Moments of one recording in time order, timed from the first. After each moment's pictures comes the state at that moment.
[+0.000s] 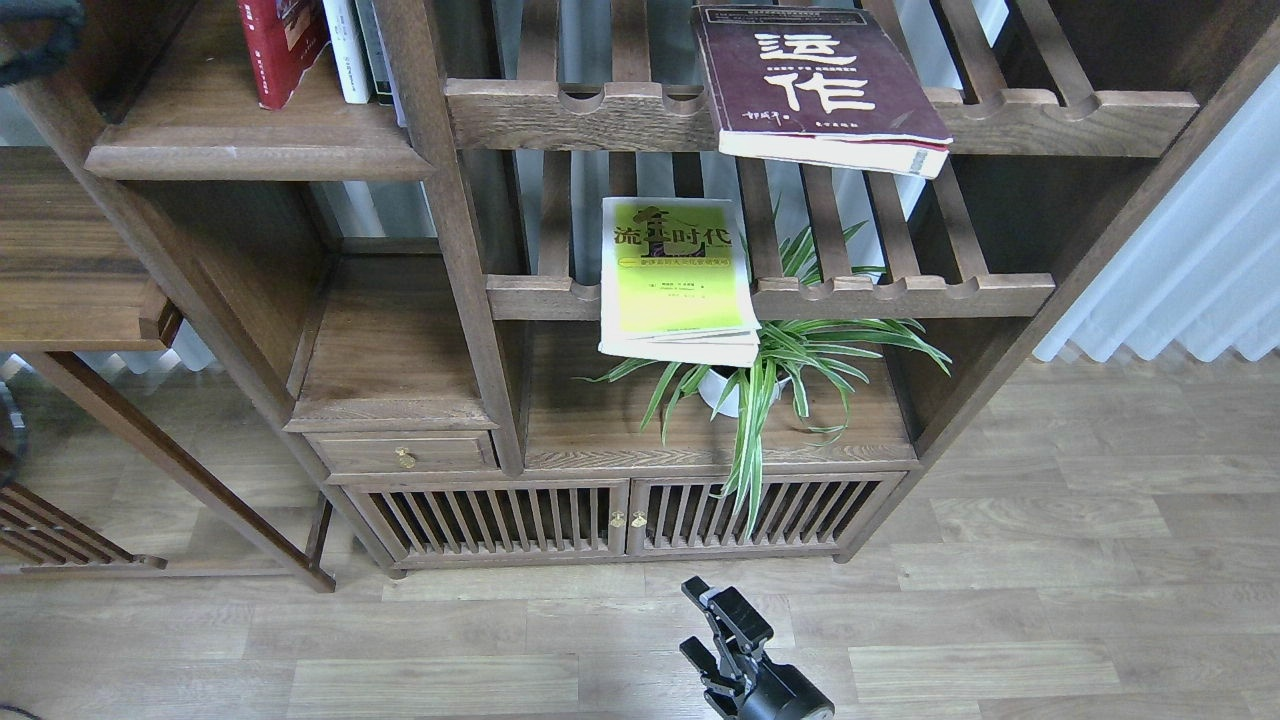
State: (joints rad) left arm -1.27 0.52 -0.90 -0.62 0.46 -0.49 -0.07; right arm -0.05 0.02 0.68 0.77 0.53 0.58 -0.07
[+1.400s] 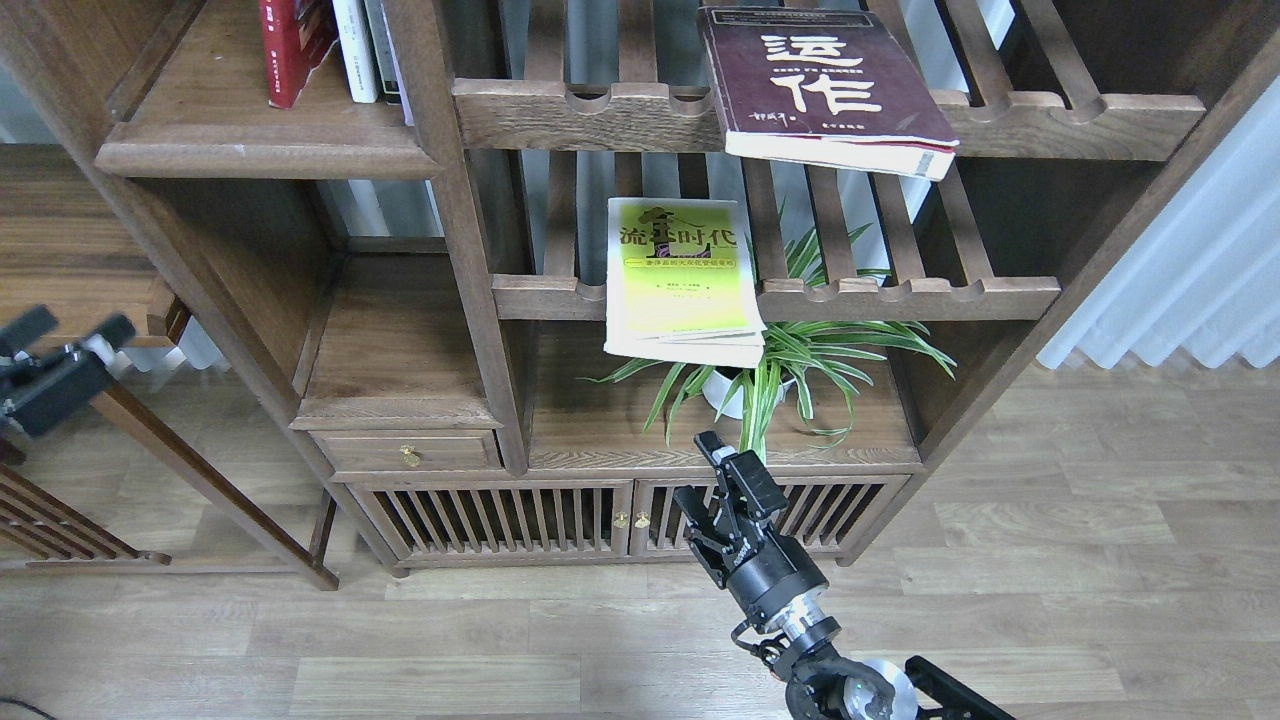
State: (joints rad) left arm 0.12 0.69 -1.48 -1.30 0.39 -0.49 0.05; right arm 0.15 0.02 0.95 0.95 0.53 0.58 0.04
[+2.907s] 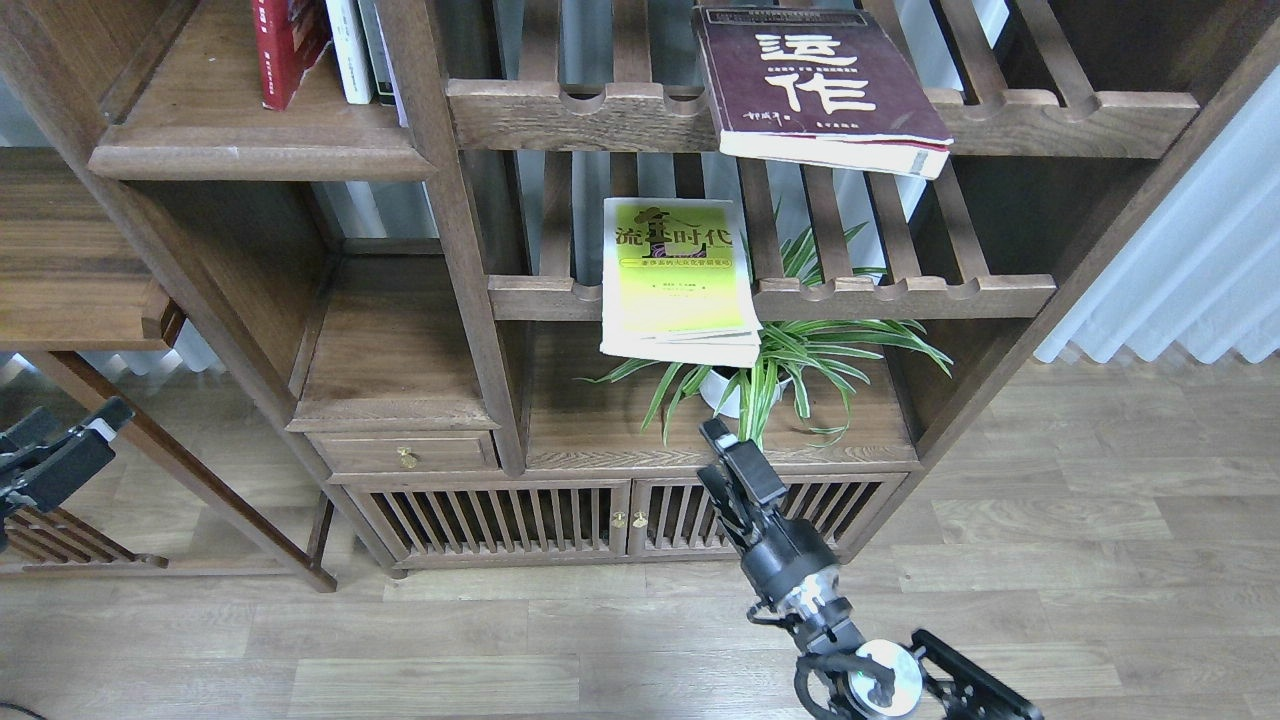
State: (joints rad) left arm 0.16 0.63 -1.50 -1.22 0.41 -0.49 0.04; right arm 0.18 0.02 0.86 0.89 0.23 0.58 0.10
